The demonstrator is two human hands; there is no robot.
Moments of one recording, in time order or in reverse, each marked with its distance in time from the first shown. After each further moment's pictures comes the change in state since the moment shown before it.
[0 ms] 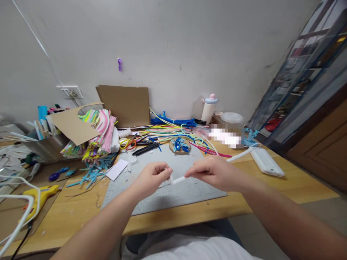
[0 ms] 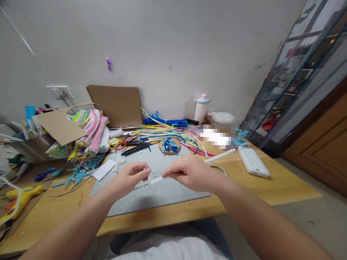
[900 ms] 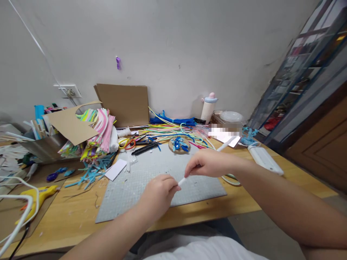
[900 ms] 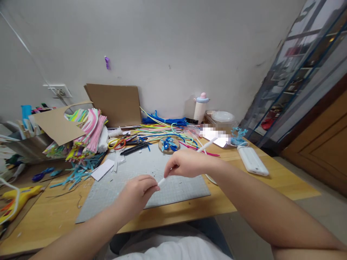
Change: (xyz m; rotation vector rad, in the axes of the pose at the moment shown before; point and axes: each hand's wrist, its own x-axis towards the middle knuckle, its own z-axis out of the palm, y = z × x) left_hand -0.015 -0.023 0.042 0.515 0.098 0.231; right_hand 0.027 0.016 -0.015 -0.072 -0.266 0.024
